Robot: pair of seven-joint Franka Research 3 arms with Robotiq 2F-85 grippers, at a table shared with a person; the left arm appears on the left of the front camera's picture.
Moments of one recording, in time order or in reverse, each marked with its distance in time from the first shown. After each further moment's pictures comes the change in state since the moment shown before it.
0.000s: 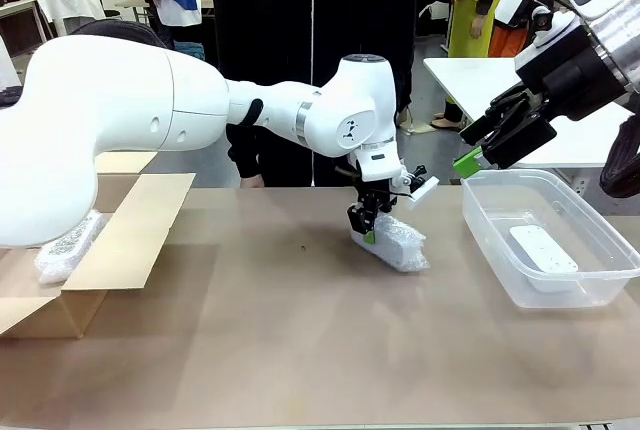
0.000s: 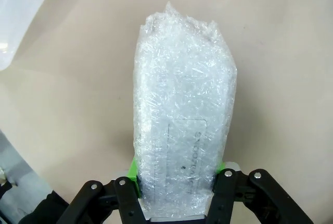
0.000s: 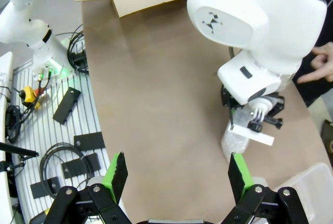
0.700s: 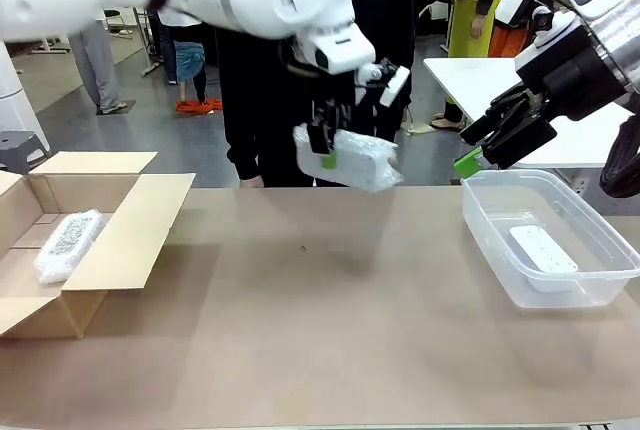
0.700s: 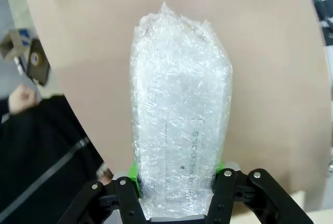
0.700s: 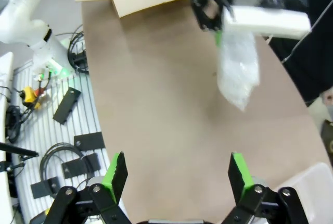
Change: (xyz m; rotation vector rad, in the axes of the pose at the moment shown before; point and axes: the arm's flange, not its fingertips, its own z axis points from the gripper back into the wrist) left arm -0.012 -0.079 0.204 0.036 0.090 0.344; right arm 0.000 0.000 0.000 0.000 0.000 -0.001
